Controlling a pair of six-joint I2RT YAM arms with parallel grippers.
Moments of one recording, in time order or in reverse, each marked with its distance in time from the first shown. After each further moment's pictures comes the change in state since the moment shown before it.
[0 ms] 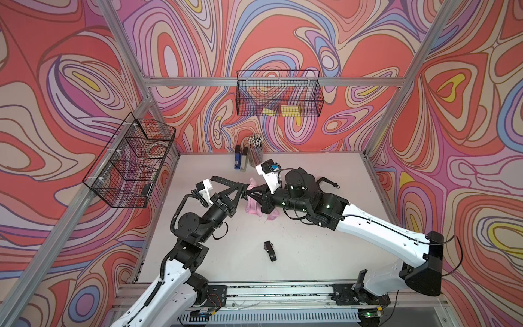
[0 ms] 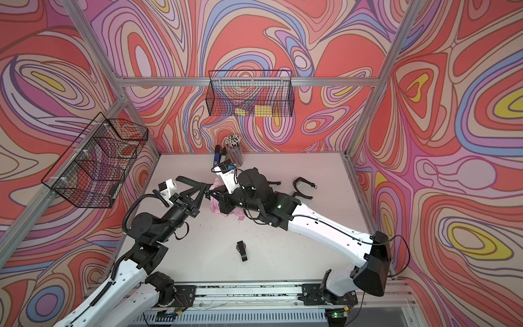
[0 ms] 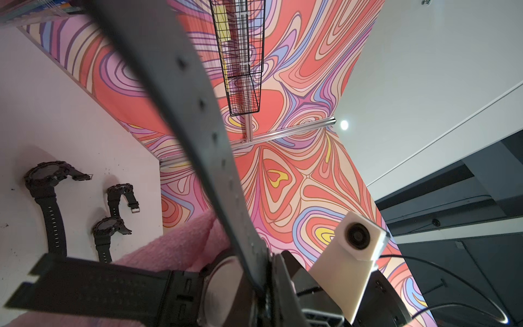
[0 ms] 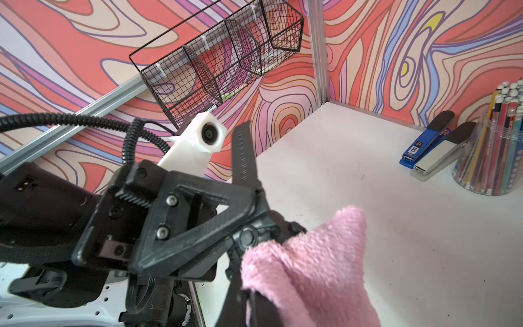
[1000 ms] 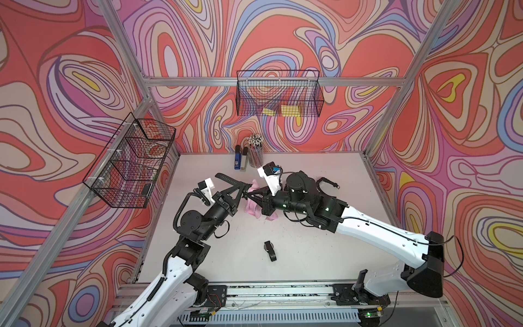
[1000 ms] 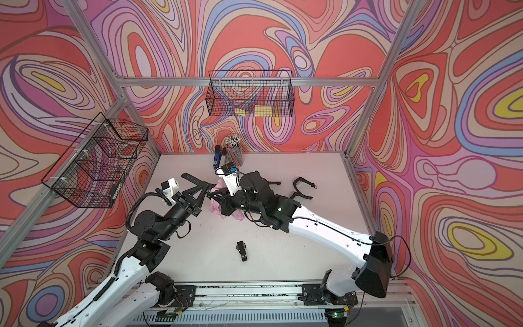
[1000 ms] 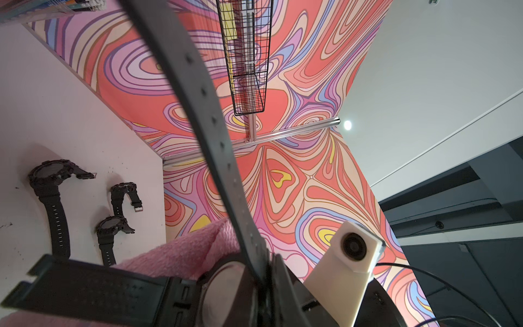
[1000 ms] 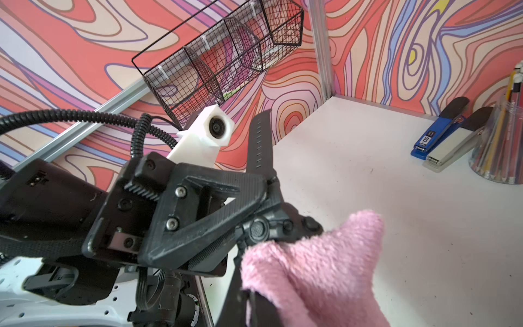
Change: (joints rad) left arm 0.000 0.039 0.003 0.022 0.007 0.000; right arm -0.012 -0.023 -0.086 0.079 -0.018 0.061
